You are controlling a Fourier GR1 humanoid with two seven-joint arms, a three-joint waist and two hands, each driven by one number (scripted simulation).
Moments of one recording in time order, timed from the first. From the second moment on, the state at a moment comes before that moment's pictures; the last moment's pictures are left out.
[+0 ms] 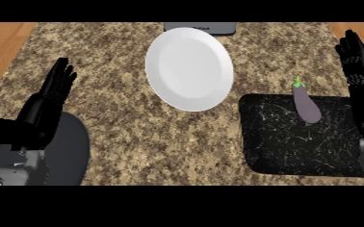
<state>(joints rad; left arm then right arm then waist) -0.10 0.33 -0.02 -1.64 0.17 0.09 0.06 -0.18 -0.57 0.09 -1.70 -0.11 -0.25 -0.09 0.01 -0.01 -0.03</state>
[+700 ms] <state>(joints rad) -0.25 0.36 -0.06 -1.63 0.14 0.04 0.07 -0.34 -0.53 0.39 -1.34 -0.24 0.16 0.36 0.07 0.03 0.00</state>
